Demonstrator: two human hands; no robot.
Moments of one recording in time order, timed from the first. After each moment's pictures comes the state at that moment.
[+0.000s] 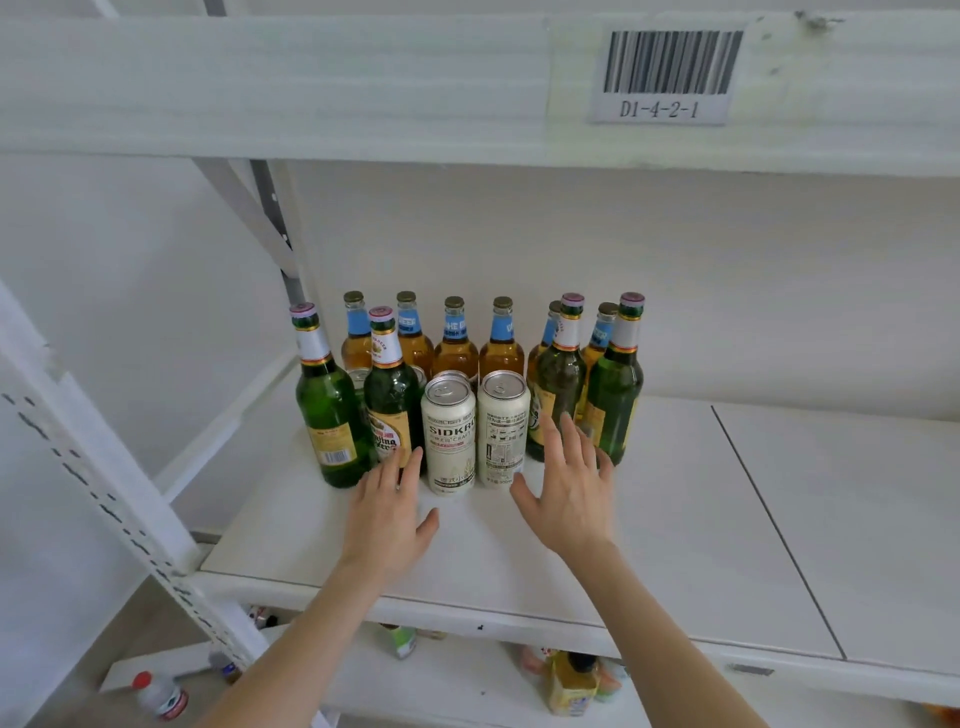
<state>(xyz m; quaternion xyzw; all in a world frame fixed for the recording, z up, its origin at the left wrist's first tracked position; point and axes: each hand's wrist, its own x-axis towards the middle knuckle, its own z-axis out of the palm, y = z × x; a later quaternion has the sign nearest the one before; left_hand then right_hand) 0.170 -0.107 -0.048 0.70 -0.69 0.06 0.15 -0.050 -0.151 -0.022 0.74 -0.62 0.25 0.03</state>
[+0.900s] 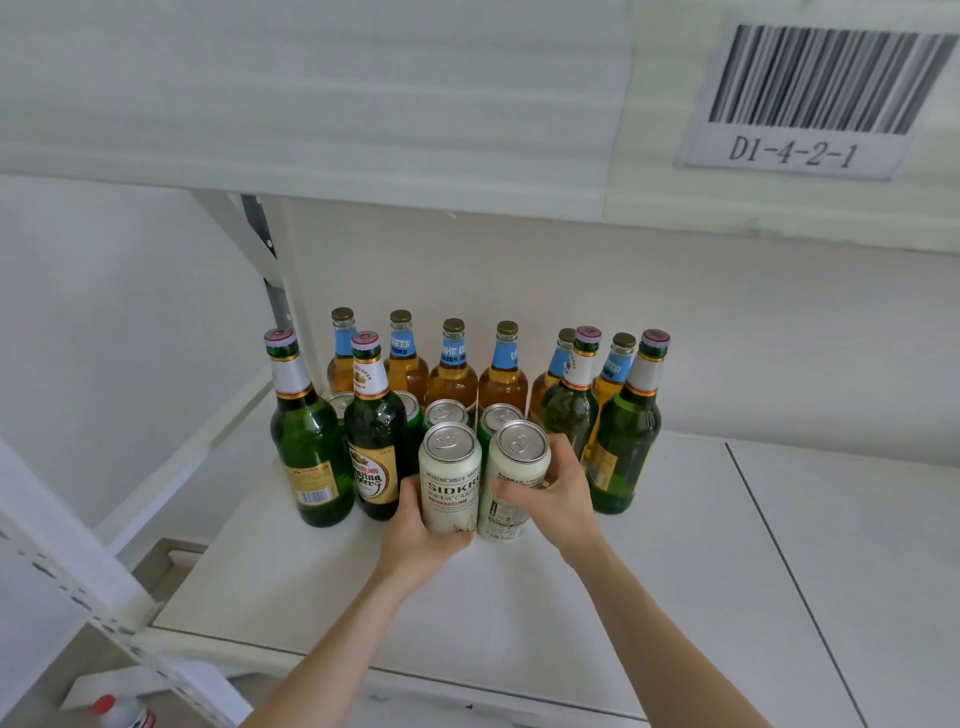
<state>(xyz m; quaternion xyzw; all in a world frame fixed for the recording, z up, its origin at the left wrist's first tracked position) 0.145 -0.173 -0.069 0.64 -0.47 -0.39 0.47 -0.039 -0.210 -0.005 0.59 -0.48 0.46 -0.46</state>
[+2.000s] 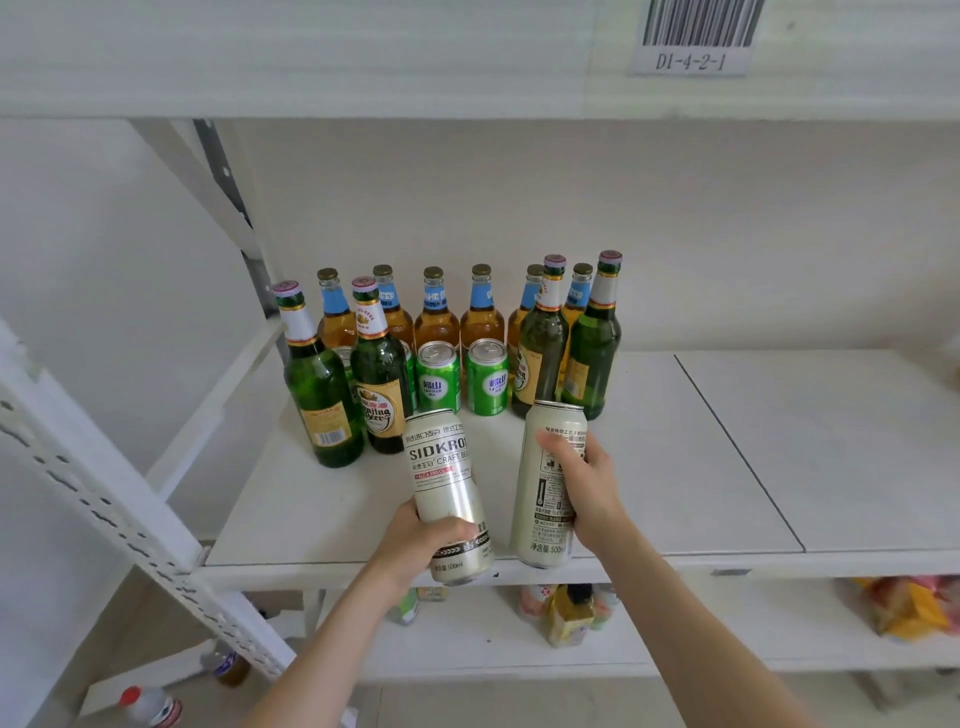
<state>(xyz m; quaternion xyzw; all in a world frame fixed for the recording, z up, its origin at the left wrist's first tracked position) 0.158 -0.061 -0.044 0.53 -0.45 -0.61 0.39 -0.048 -0.096 -0.009 0.37 -0.51 0.54 -0.55</state>
